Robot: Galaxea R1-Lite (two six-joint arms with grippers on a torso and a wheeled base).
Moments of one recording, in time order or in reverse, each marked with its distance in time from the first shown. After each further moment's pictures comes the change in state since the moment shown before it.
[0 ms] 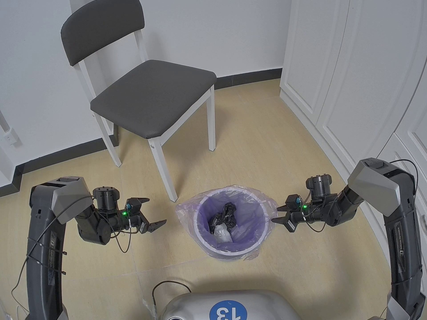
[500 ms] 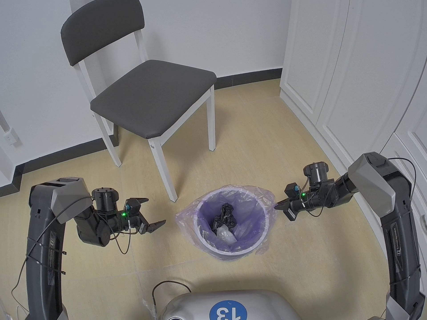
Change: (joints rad) left arm -0.002 -0.006 0.035 -0.044 0.012 0.002; right arm -0.027 0.070 -0.353 0.352 0.015 -0.050
